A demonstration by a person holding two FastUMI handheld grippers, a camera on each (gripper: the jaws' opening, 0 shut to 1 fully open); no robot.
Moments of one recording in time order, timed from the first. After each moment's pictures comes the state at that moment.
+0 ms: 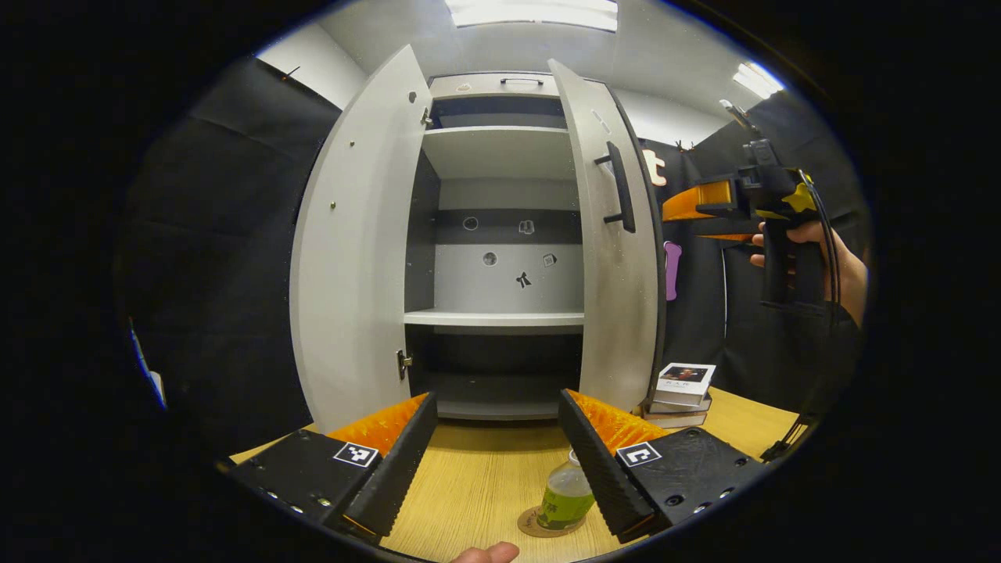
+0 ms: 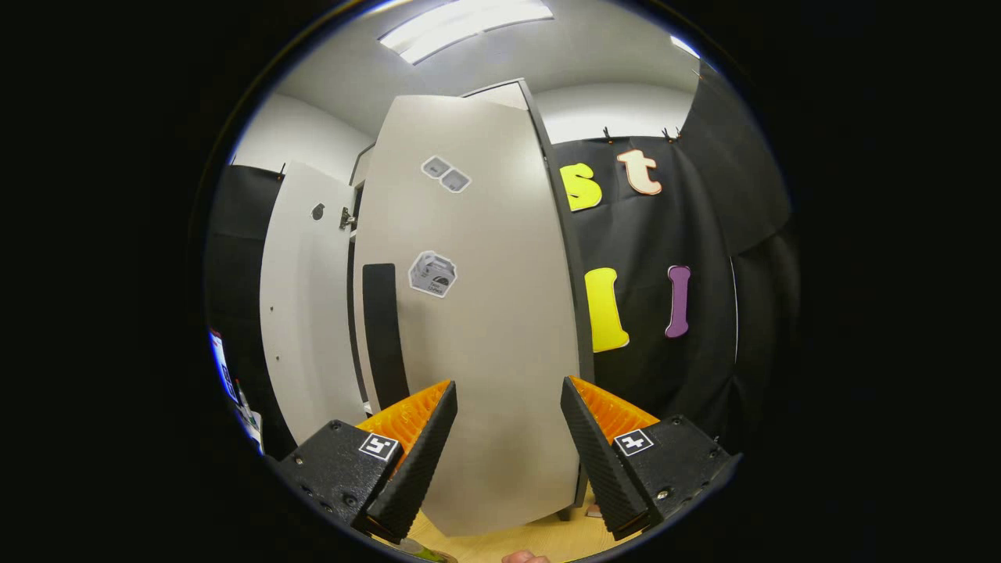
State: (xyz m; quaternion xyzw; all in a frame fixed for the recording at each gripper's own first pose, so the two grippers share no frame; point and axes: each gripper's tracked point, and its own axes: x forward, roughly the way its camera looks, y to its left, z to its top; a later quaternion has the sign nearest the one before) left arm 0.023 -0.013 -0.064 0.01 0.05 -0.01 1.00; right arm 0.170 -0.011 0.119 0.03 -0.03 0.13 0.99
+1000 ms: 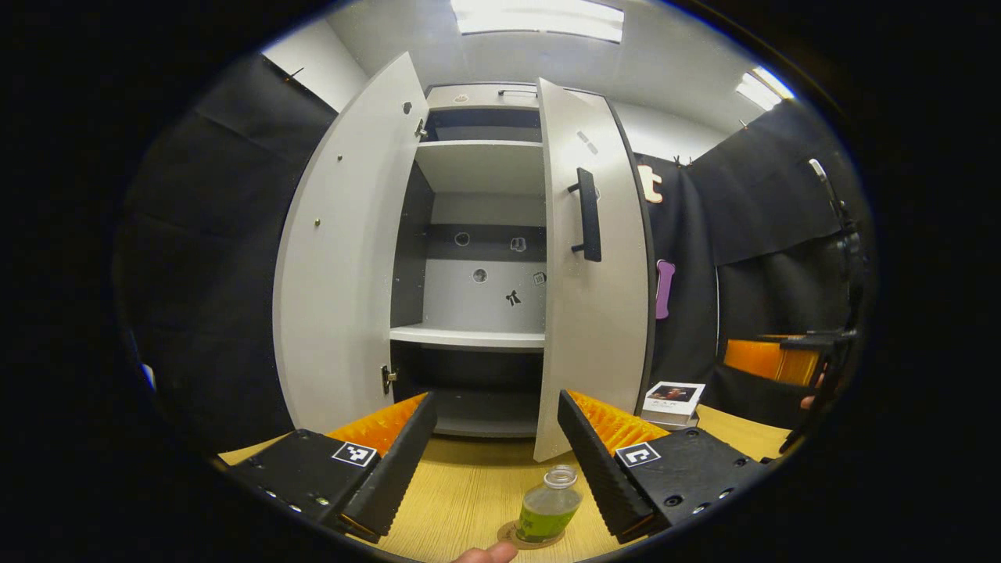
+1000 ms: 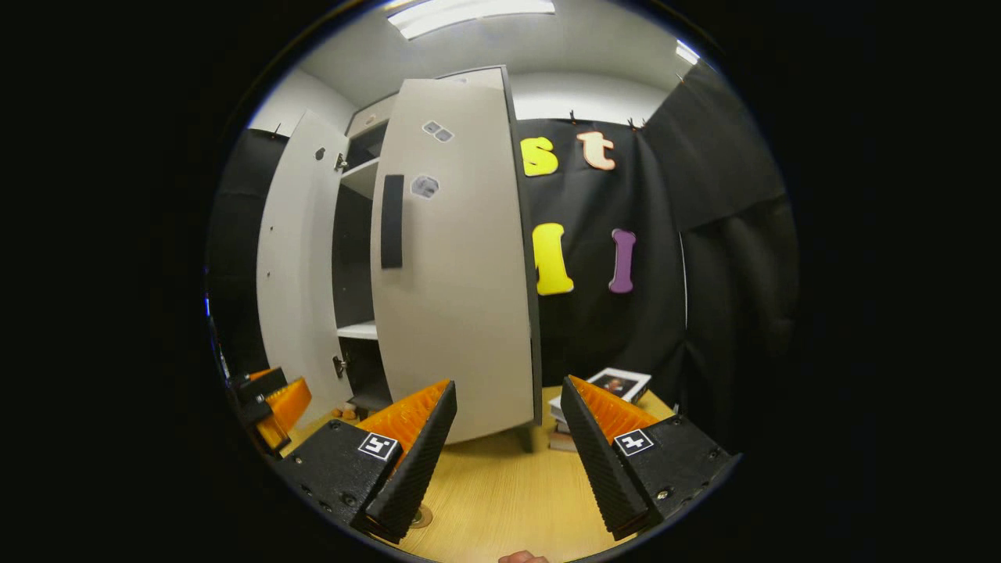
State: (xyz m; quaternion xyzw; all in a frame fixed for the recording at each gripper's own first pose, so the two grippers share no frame) left arm 0.032 -0.033 -0.038 0.00 0.01 -0.02 1.00; right arm 0.069 -0.046 -0.032 0.02 0.03 0.01 1.00
